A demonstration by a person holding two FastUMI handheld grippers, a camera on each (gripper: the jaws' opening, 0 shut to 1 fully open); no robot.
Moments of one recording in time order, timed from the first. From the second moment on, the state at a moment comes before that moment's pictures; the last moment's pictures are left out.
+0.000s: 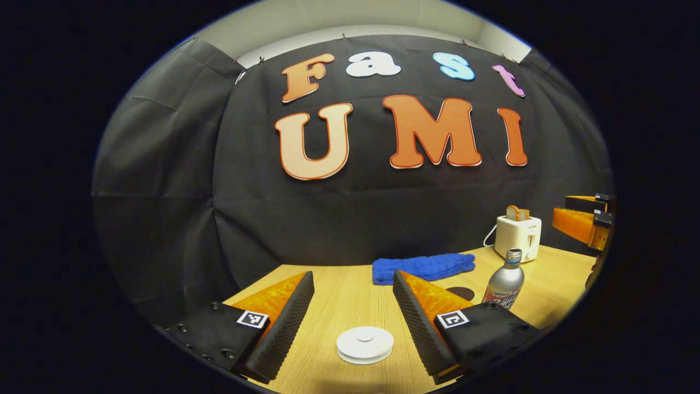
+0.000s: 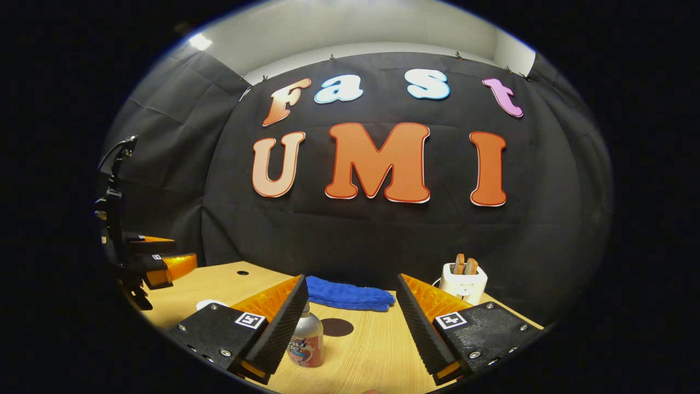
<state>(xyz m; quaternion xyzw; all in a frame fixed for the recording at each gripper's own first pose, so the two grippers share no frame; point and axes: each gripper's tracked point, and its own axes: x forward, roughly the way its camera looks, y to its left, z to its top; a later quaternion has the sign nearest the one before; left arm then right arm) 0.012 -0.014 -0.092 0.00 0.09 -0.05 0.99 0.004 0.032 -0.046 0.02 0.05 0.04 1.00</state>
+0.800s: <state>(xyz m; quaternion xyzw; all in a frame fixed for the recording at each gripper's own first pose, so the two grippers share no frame) 0.024 -0.031 -0.190 0.01 0.20 -0.09 0.98 0.001 0.071 -0.127 0.01 0.13 0.09 0.99</state>
